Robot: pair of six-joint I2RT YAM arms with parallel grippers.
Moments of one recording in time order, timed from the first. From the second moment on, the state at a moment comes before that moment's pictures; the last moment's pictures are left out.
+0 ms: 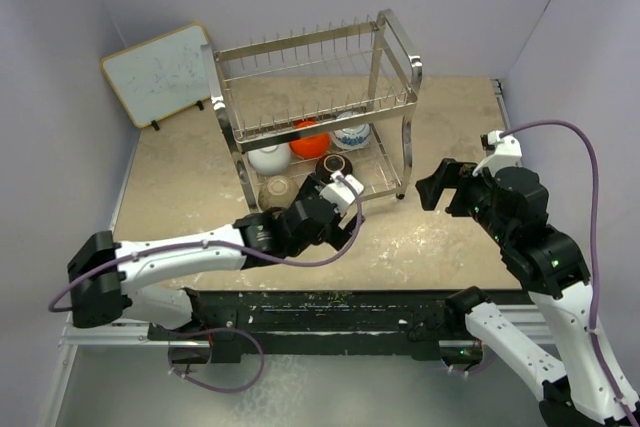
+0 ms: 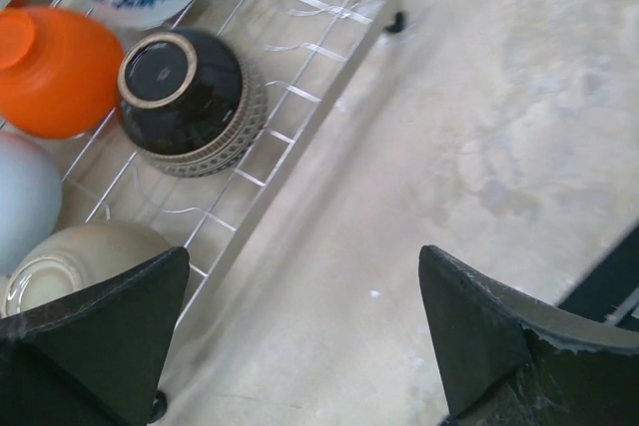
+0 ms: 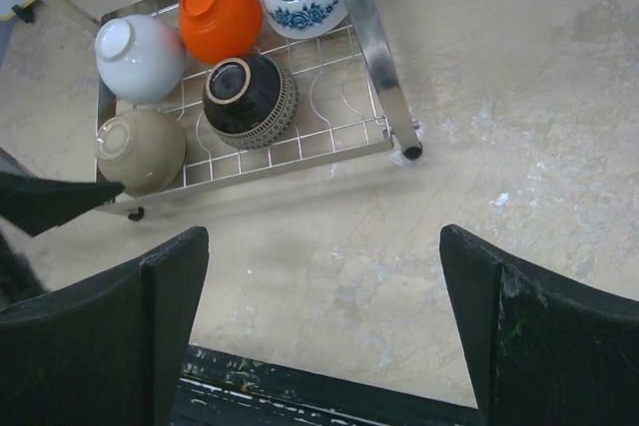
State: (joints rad) left arm -1.15 1.36 0.96 -0.16 -0.49 -0.11; right arm 0.40 0.68 1.11 -0.85 0.14 0.38
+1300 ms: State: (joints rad) left arm -1.34 0.79 0.74 -0.22 -0.32 -0.14; right arm 0.40 0.69 1.08 -0.83 0.19 0.38
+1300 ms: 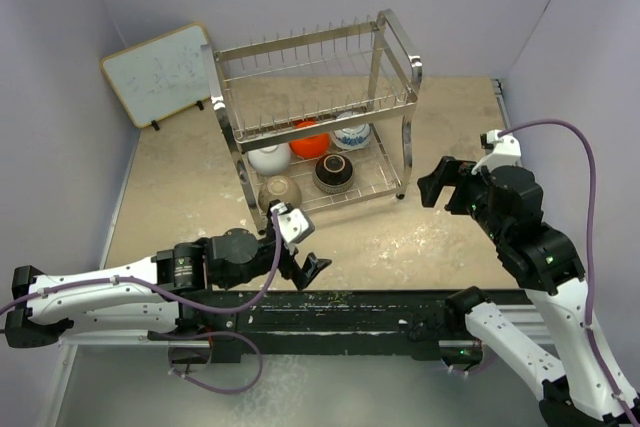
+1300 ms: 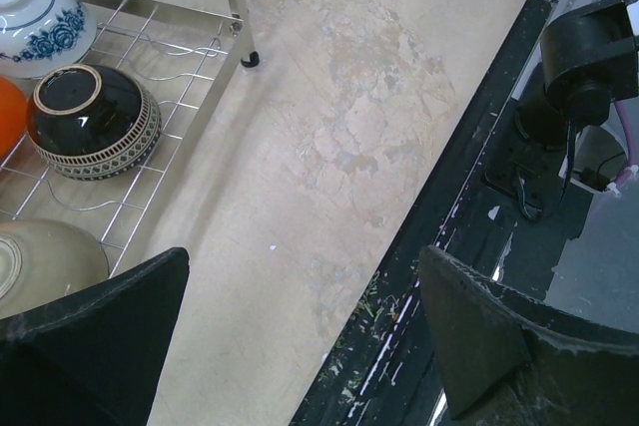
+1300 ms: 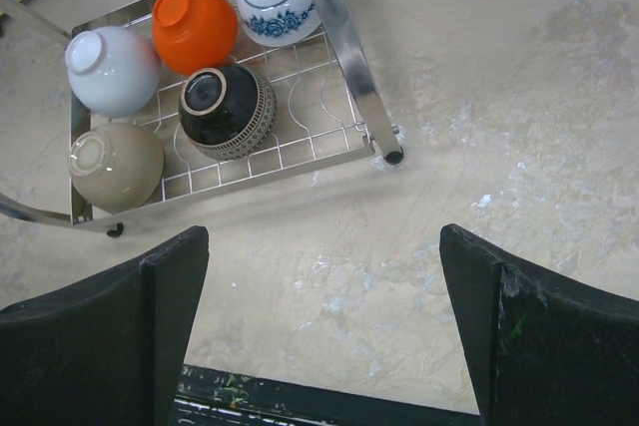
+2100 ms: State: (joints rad) left arm -1.34 0.76 0.71 -0.23 -0.35 -0.17; right arm 0.40 0.67 1.07 -0.82 0.19 0.38
